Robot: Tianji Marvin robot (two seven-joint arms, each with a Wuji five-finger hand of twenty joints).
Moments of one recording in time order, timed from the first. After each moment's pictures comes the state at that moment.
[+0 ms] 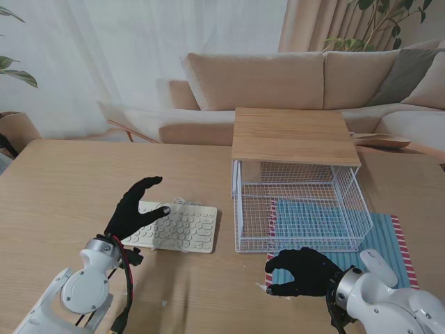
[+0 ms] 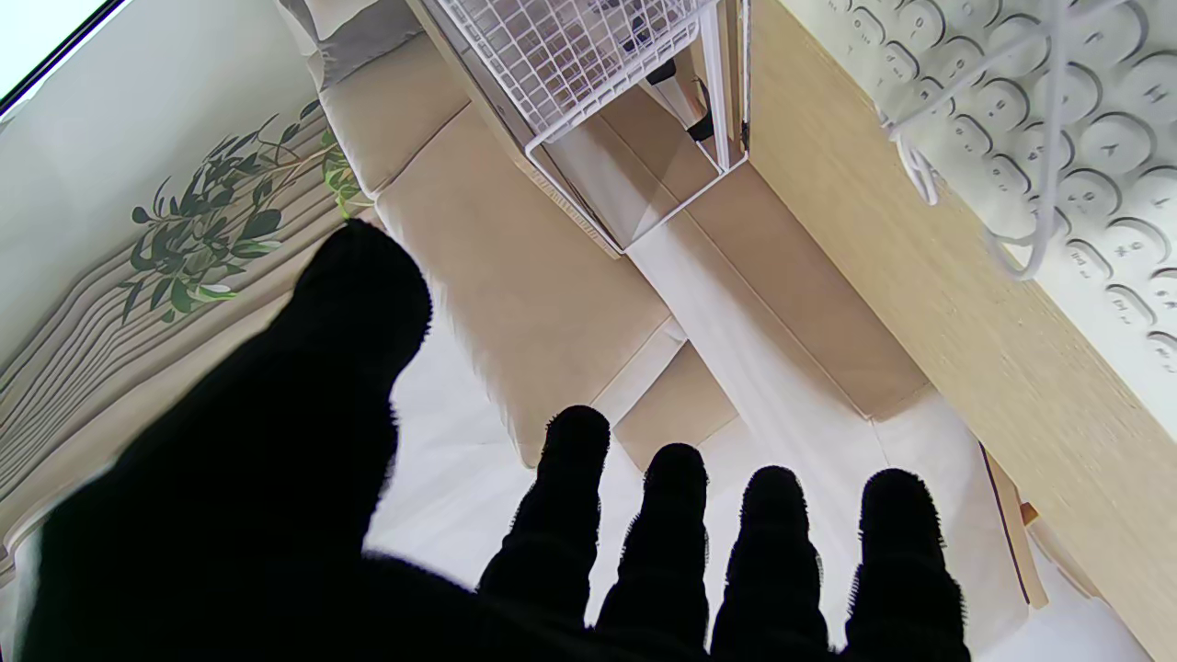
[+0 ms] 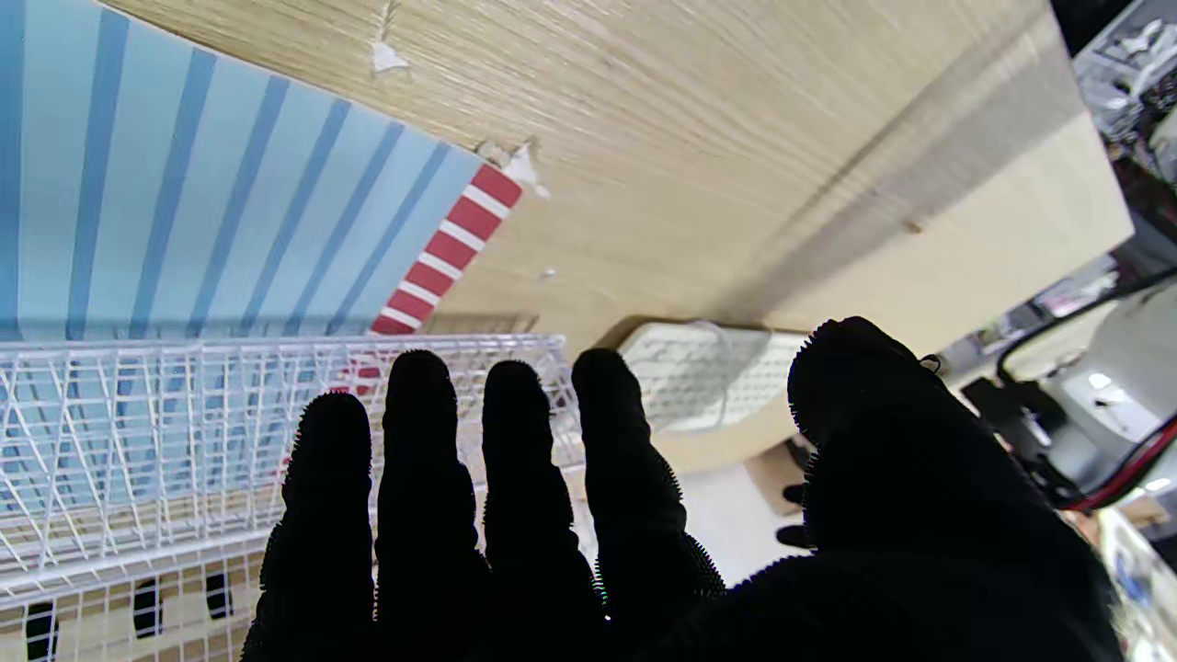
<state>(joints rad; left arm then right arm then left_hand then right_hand) 1.70 -1.16 -1.33 -1.63 0.27 -0.19 0.17 -2.05 -1.01 1.54 -2.09 -0.75 -0.19 0.50 0.57 -0.52 0.64 -0.13 0.29 0.11 0.36 0.25 0.20 0.18 0.30 0.26 0.07 0.17 0.25 0.43 -0.07 0.28 0.49 0.39 0.53 -0.25 0.35 -0.09 0.53 0.13 0.32 0.55 0.46 0.17 0.61 0.33 0.45 0.17 0.51 0.35 0.14 0.14 0.74 0.64</state>
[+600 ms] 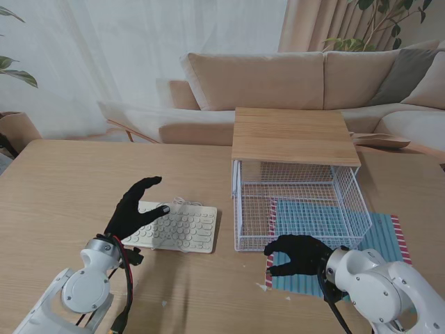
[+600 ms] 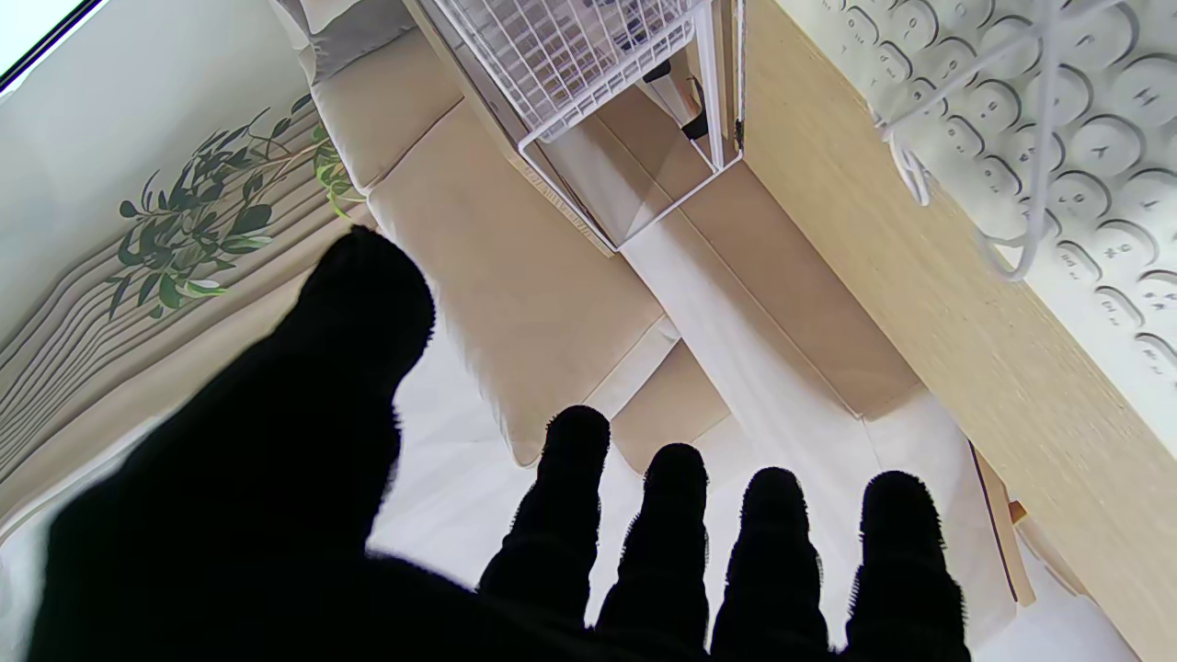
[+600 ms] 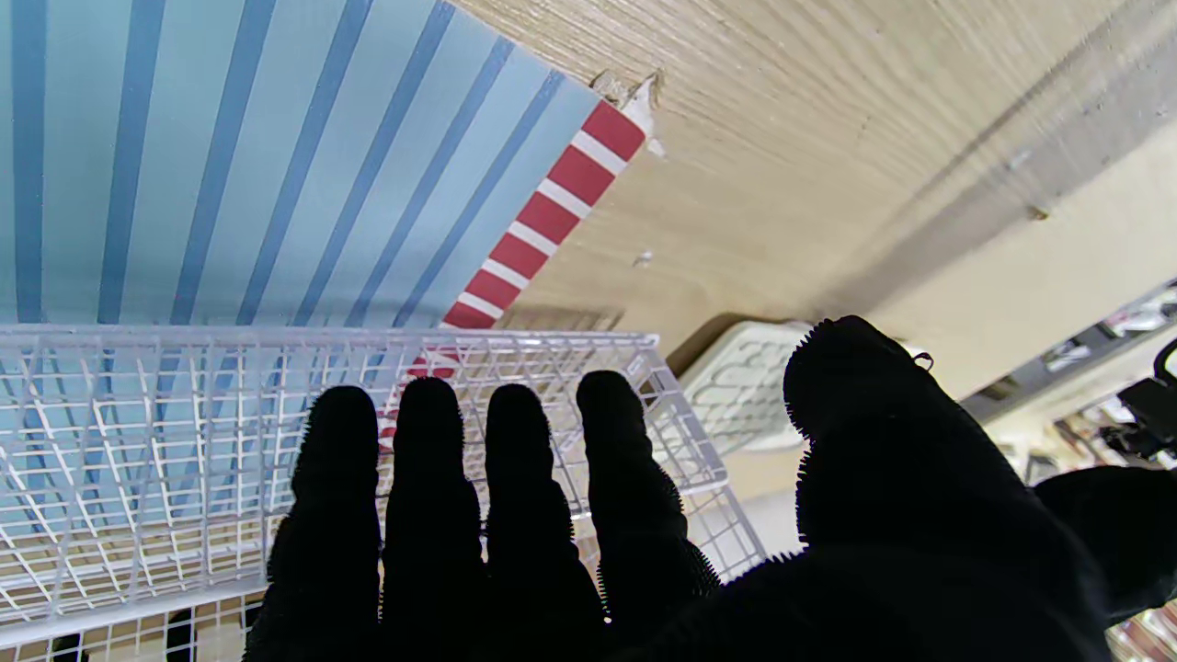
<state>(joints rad) 1.70 -1.17 -1.33 -1.63 0.27 -0.18 0.17 -1.83 -0.99 1.43 -1.92 -0.74 -0.13 0.54 0.57 -0.50 0.64 -0.13 0.29 0.11 0.36 0.25 0.20 0.18 0.30 0.26 0.07 0.17 0.24 0.43 -0.07 0.28 0.48 0.39 0.56 -0.23 0.32 -0.09 0.46 0.13 0.27 0.53 0.38 0.17 0.56 0.31 0.36 0.13 0.44 0.31 0.16 0.09 0.72 0.63</state>
